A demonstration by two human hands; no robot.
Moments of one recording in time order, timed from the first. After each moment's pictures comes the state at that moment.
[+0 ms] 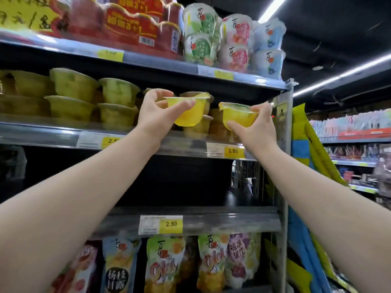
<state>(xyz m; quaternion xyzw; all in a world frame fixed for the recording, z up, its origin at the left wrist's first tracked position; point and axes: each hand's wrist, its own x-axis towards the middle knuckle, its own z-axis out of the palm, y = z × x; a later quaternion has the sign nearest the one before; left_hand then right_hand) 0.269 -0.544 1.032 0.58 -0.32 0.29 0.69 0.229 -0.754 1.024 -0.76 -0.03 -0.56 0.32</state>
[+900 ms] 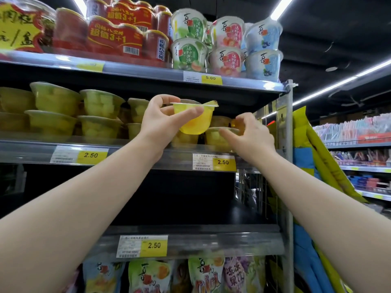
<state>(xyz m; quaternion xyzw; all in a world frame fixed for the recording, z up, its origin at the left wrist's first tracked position) 0.274 -0.592 1.045 0.59 -0.33 0.31 0.67 0.252 -0.790 1.039 -0.84 -0.03 -0.50 0.19</state>
